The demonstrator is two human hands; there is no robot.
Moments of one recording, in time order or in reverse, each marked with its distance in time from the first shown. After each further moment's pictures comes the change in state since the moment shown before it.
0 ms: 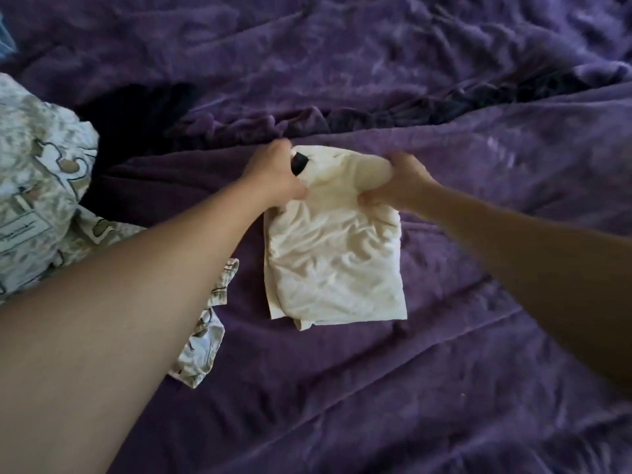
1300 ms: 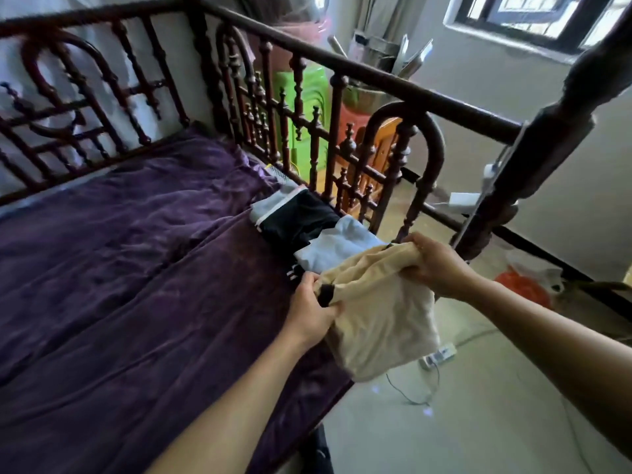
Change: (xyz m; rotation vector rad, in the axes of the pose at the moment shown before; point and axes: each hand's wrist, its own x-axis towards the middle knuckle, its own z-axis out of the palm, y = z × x) left_hand -0.410 0.577 0.255 -0.505 -0.271 0.567; right_hand -0.484 0.521 -0.429 0.196 0.602 0.021
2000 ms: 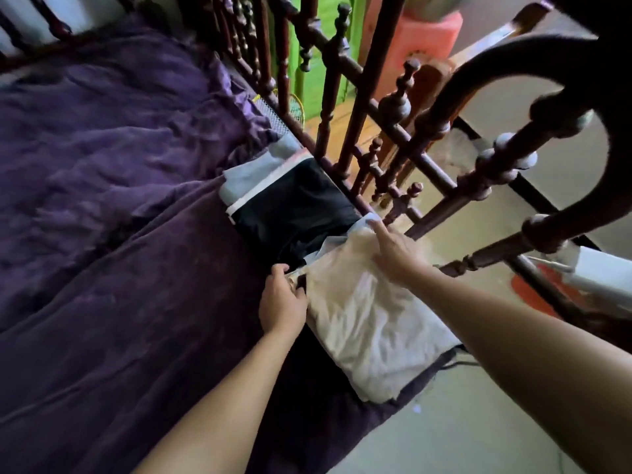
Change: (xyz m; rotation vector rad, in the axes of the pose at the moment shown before) left_hand 0.258 -0.135 0.034 0.406 0.282 -0.416; right_hand 0.296 0.103 0.159 -0.389 -0.269 0.078
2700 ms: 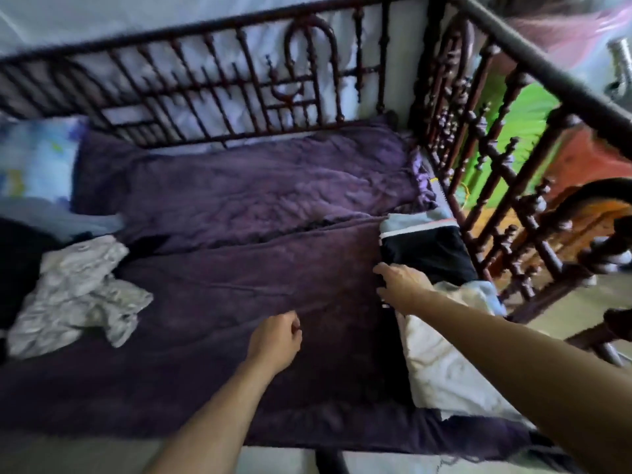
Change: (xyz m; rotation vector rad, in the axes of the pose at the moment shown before) left_hand -0.232 -0.072 -0.163 0.342 0.269 -0.134; right_hand -0.123 -0.159 -0.061 -0.193 -0.123 -0.714
